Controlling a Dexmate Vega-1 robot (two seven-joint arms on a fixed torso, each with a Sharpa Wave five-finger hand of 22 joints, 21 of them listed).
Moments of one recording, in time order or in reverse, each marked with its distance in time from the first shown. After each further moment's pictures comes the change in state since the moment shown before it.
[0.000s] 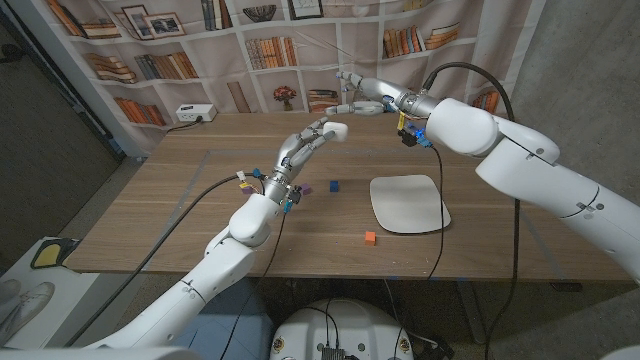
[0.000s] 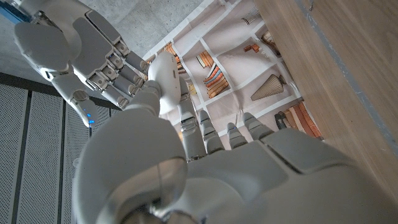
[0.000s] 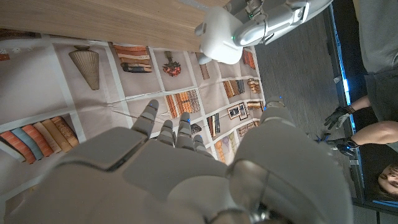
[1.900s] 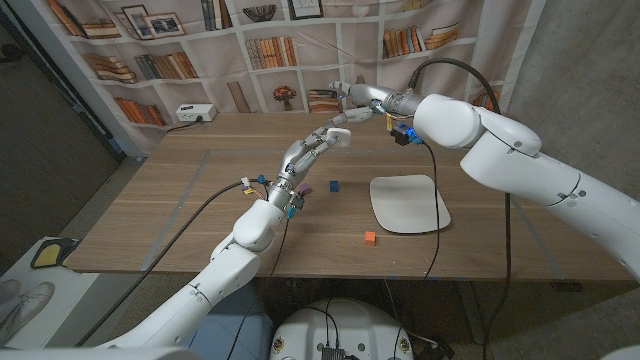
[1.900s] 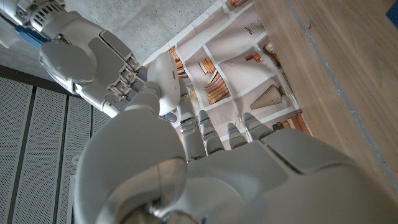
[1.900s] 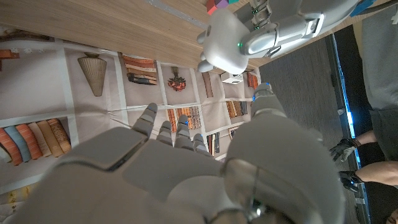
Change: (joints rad) left arm -0.002 -0.024 0.018 0.054 -0.027 -0.056 -0.043; left_hand -0.014 0.002 -0.022 0.003 0.015 -0.010 -0.010 -0.006 -0.004 0.004 -0.003 0.000 0.005 0.004 -0.004 0.000 0.000 0.000 0.000 0.000 0.000; right arm 0.134 0.019 -0.139 0.014 -0.124 -0.095 0.130; right_hand 0.153 0.032 0.067 -0.077 0.000 0.000 -0.014 0.015 0.000 -0.078 -0.004 0.005 -0.009 -0.027 0.009 0.000 -0.002 -0.055 0.003 0.000 -0.003
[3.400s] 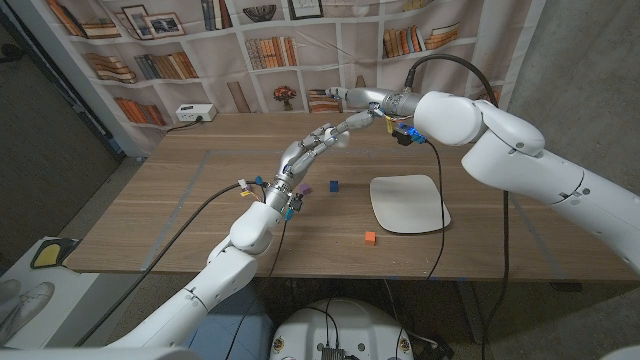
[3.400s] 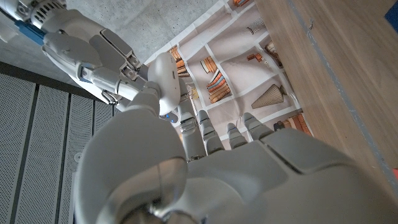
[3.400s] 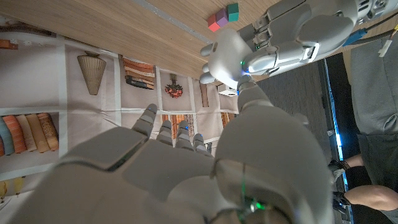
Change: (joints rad) left arm 0.029 0.016 -0.013 -0.034 -0.009 -0.002 0.002; left_hand 0.009 0.006 -0.008 0.000 0.007 0.000 0.000 0.006 0.004 0.004 -0.004 0.000 0.000 0.000 0.000 0.000 0.000 0.000 0.000 0.000 0.000; right arm 0.014 -0.011 -0.008 -0.026 -0.082 0.011 0.109; right_hand 0.162 0.029 0.072 0.000 0.016 -0.004 -0.034 0.004 0.000 -0.059 -0.059 0.007 -0.005 -0.001 -0.028 0.000 -0.005 -0.022 -0.023 0.004 0.000
